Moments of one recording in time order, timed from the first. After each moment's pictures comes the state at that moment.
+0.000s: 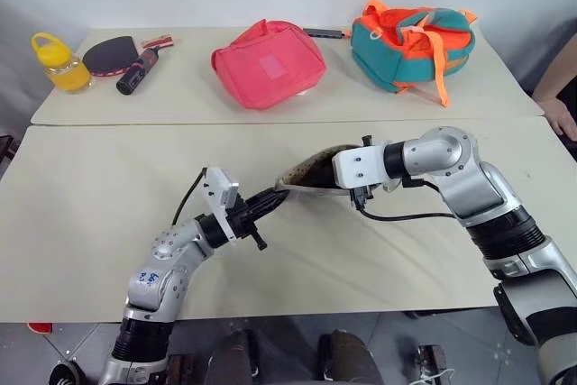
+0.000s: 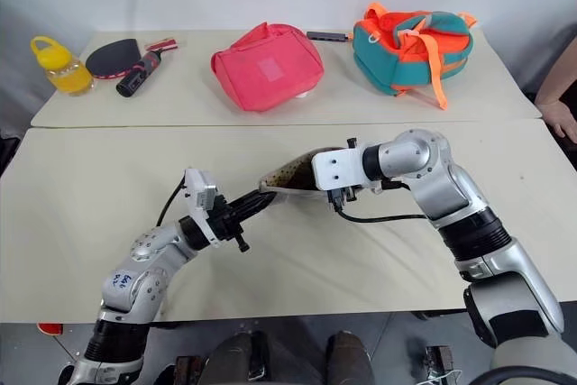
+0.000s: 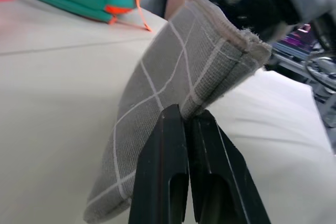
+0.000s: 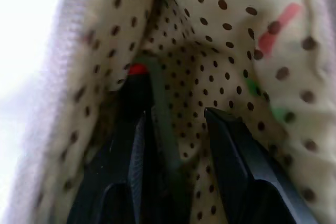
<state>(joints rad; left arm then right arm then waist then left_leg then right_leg) -0.22 0.29 -0.02 -0.23 -0.52 0.42 -0.67 -0.85 -0.67 0.39 0.13 -0.19 -0.03 1.16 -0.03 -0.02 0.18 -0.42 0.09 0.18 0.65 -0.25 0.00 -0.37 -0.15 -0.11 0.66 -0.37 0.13</state>
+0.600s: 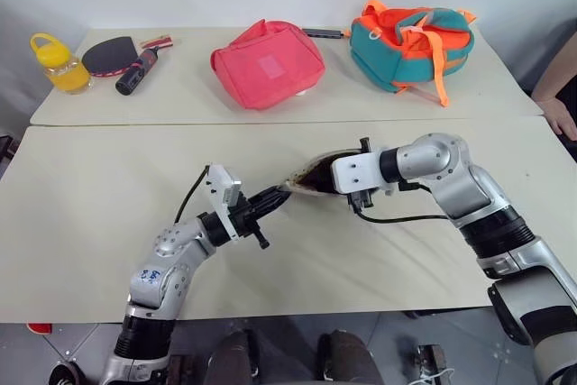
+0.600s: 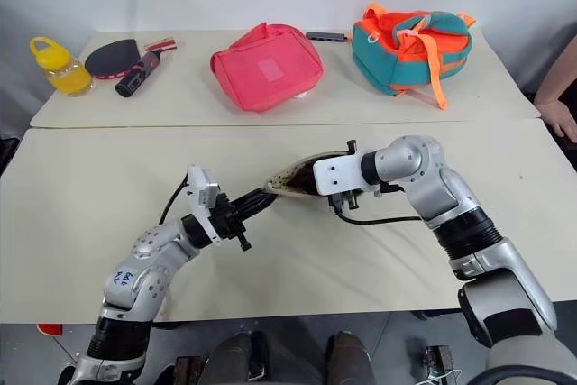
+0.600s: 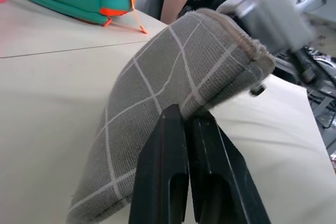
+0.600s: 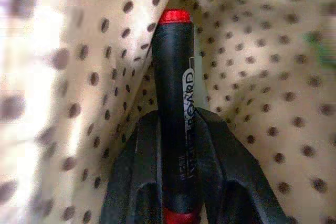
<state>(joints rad) -0.23 0.30 0.00 -0.22 -0.51 0.40 -0.67 -0.83 -0.67 0.35 0.12 -0.15 0.01 1.20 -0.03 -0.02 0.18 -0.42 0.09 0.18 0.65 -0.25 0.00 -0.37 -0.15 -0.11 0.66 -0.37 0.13</state>
